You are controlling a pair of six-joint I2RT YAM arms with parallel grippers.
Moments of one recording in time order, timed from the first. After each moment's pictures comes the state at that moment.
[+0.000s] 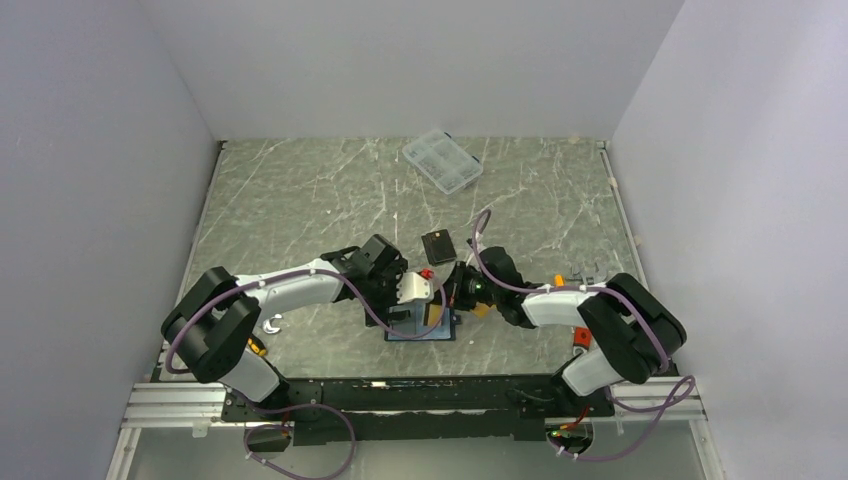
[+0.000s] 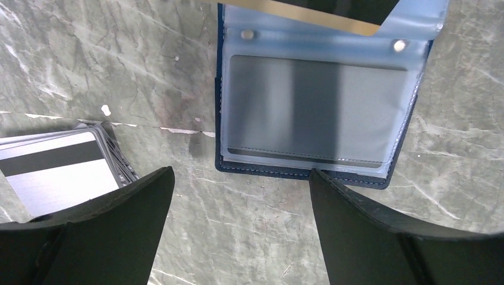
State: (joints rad) left arm -0.77 1.52 0.83 -0.39 0.22 0.72; right arm 0.64 1.47 0.44 0.45 -0.39 0.92
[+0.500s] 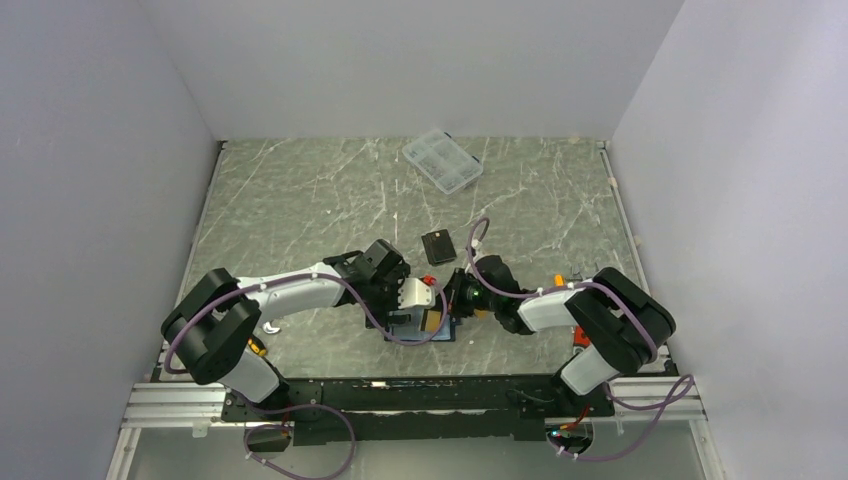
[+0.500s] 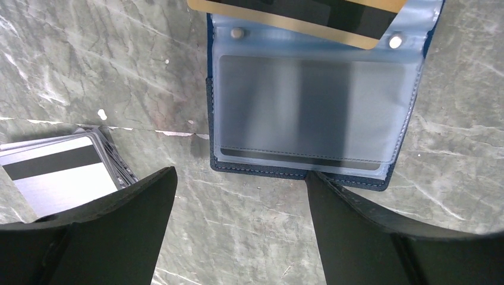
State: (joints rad) left arm -0.80 1.52 0.81 -0.37 0.17 0.74; right arm 0.68 1.54 0.39 0.56 -0.34 0.97
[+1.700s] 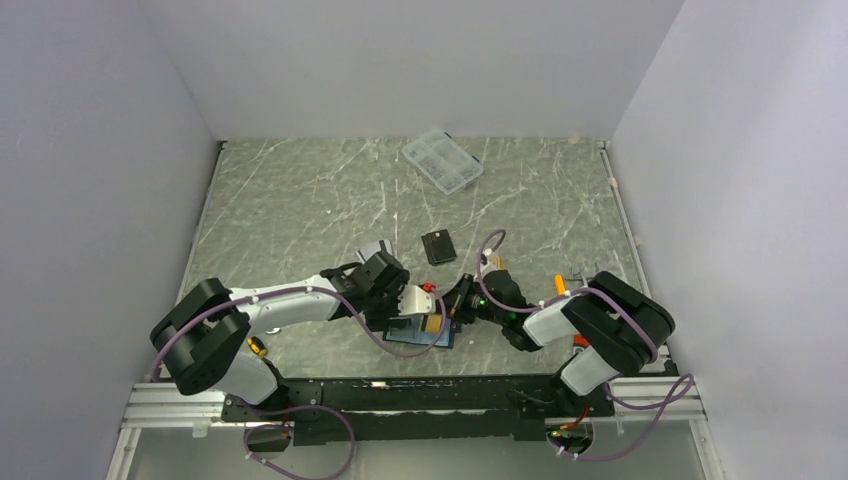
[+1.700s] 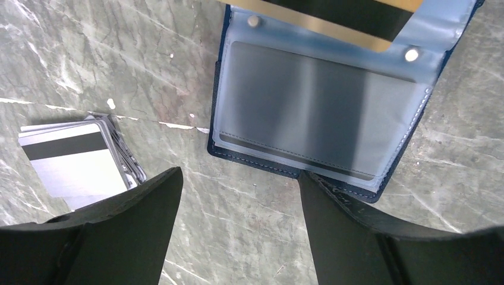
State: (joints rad) left arm -0.87 1.46 0.74 -0.30 0.07 0.68; right arm 0.72 1.53 0.25 0.82 -0.24 1.14
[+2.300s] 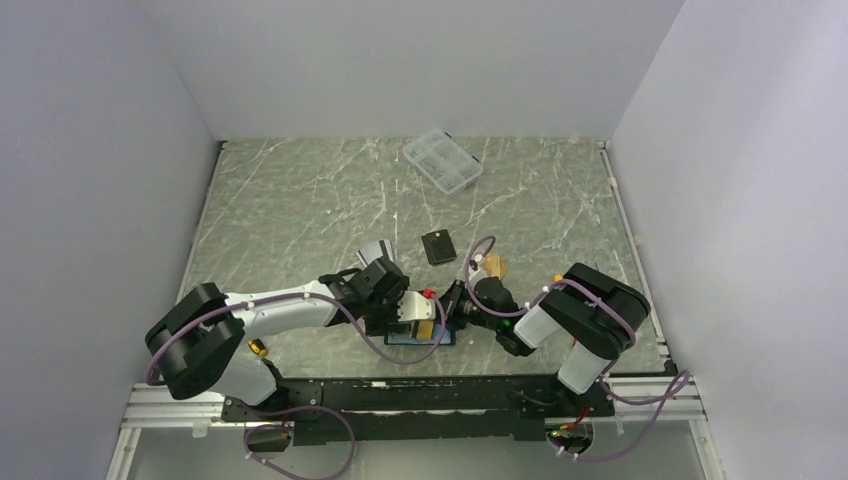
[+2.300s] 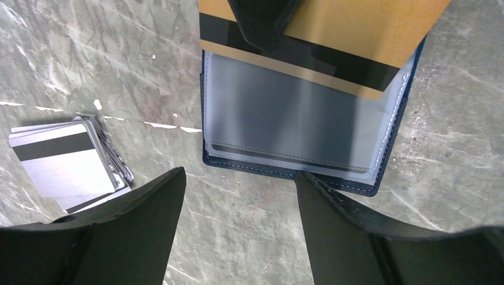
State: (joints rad) left arm -0.91 1.42 0.70 -0.28 0.06 0.66; right arm 0.79 1.67 0.25 1.00 -0.23 1.19
